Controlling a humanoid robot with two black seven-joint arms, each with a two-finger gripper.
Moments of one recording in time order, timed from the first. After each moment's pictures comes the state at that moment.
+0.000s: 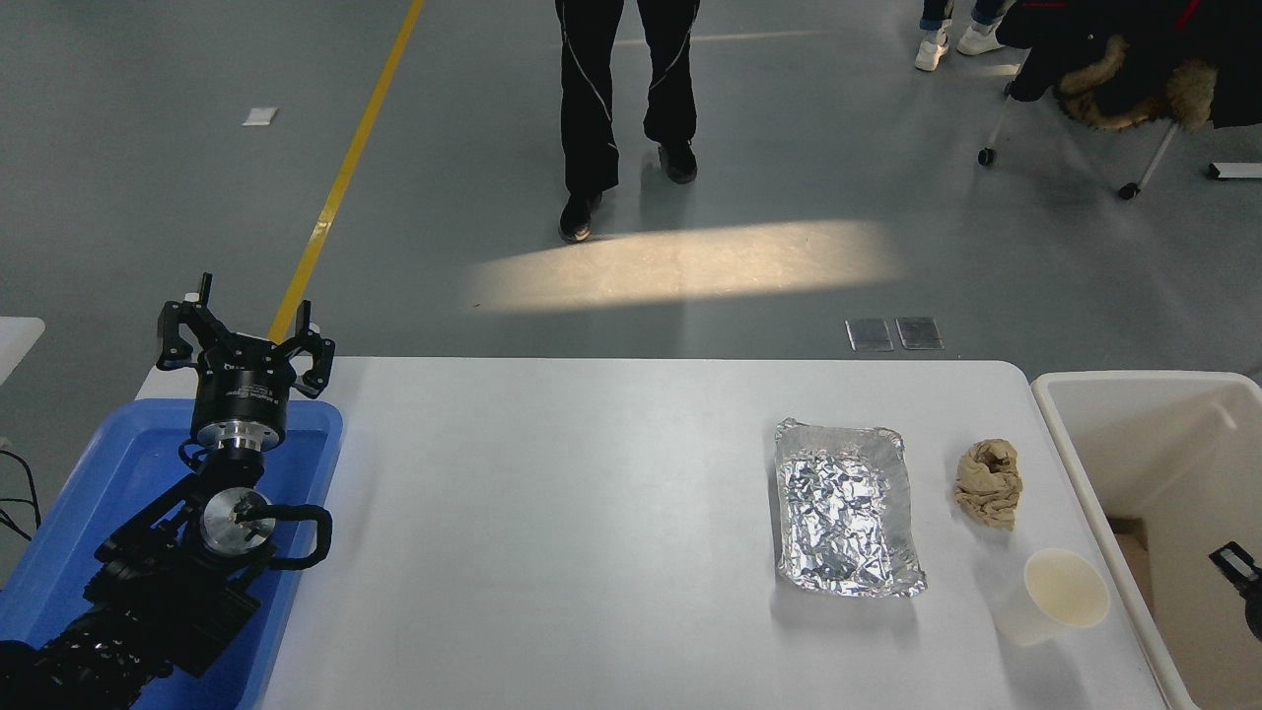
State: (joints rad) left arm -0.61 0.19 -0.97 -0.40 -0.12 -0.53 -0.56; right arm 0.39 -0.34 -0.70 -0.28 0.19 0.23 0.11
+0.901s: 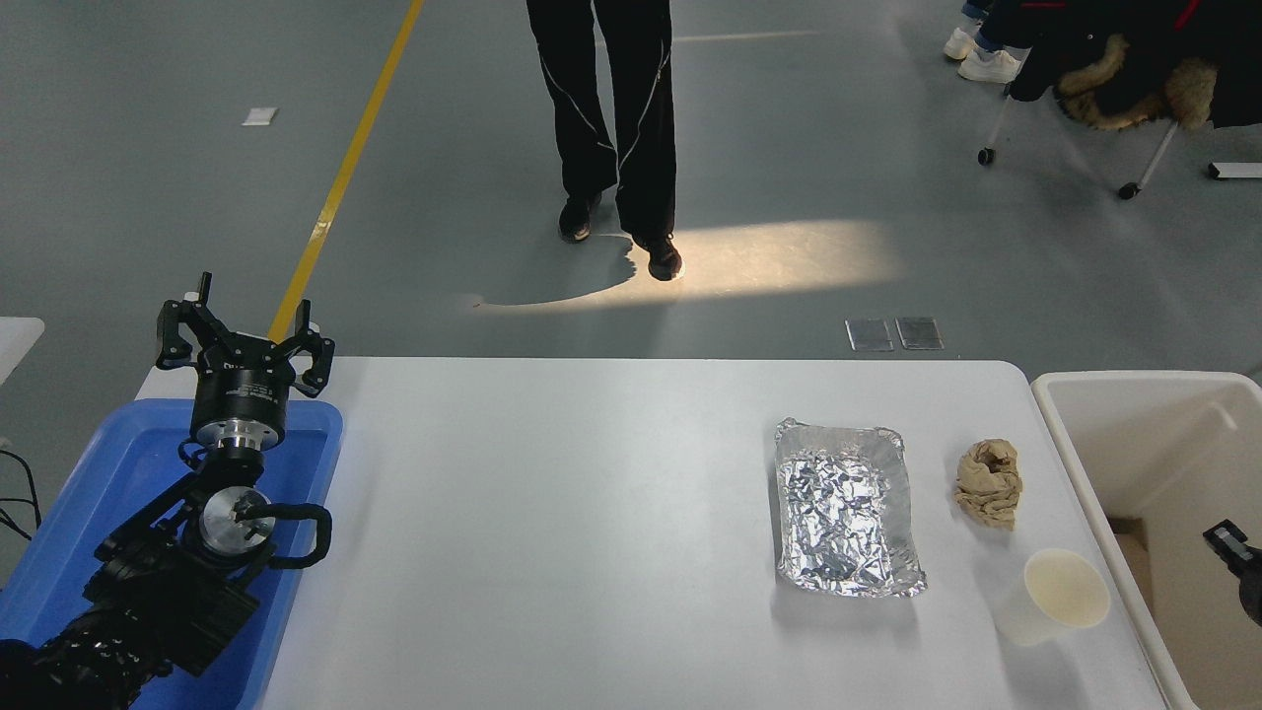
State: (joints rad) left arm -0.61 0.19 -0.97 -0.40 -0.12 -0.53 -0.56; right arm 0.48 -0.40 -0.71 -0.25 0.19 0.27 0.12
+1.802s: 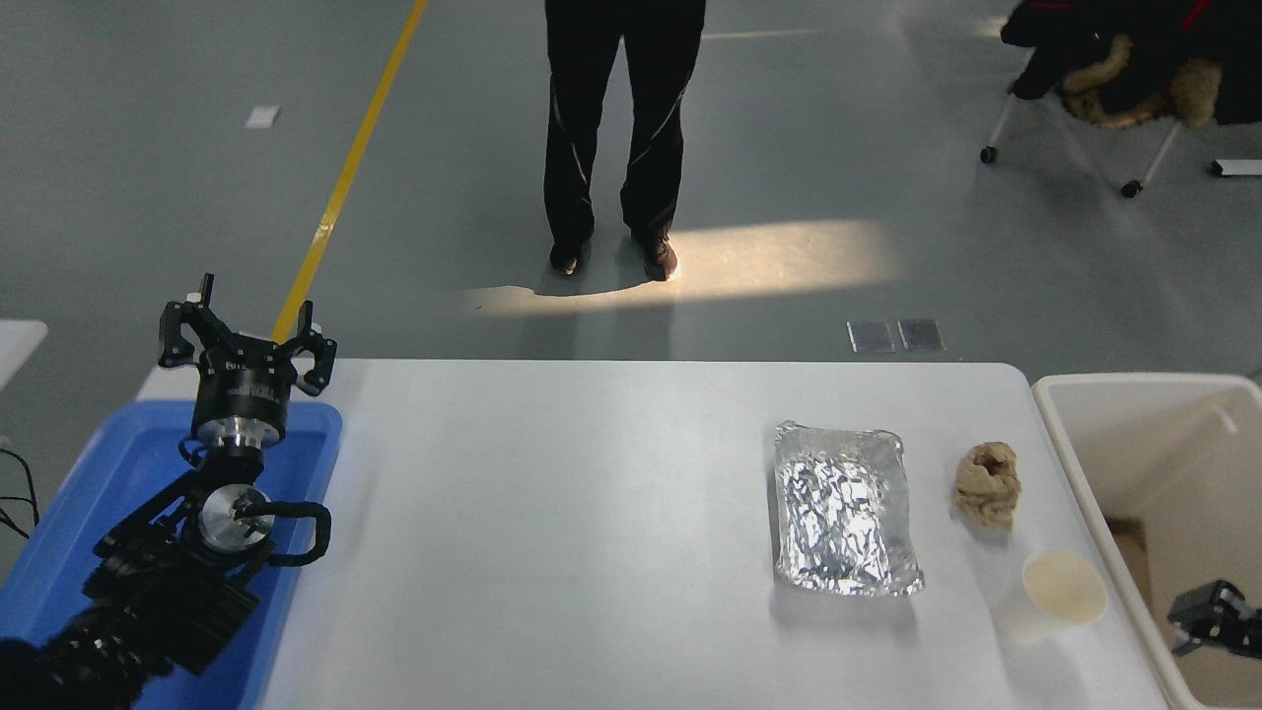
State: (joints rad) left arm -0.61 0.19 -0.97 -0.40 -0.12 -0.53 -0.56; right arm 1.78 -0.53 -1.70 1.50 0.05 0.45 0.14
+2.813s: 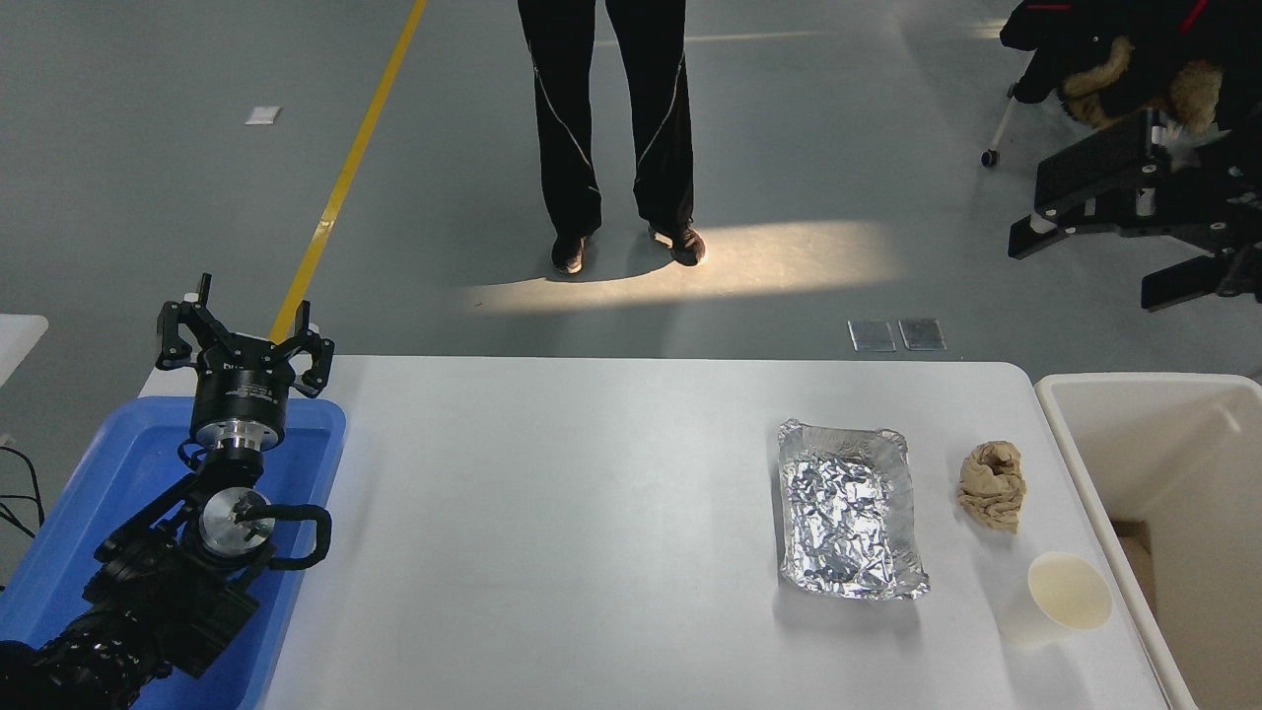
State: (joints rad) left arm -0.61 0.19 -0.97 -0.40 -0.12 -0.53 -0.56; right arm 2.93 -0.38 -1.67 1.74 0.07 0.78 0.14
